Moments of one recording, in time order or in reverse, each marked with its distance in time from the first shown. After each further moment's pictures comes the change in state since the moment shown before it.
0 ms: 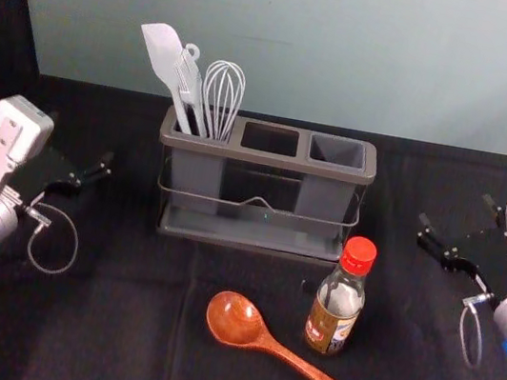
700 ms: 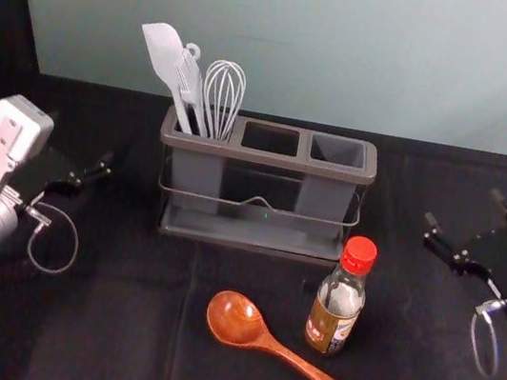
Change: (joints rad) left arm 0.000 0.000 0.000 0.000 0.000 0.000 0.000; right arm -0.096 0.061 0.056 -0.138 -0.009 -0.029 0.017
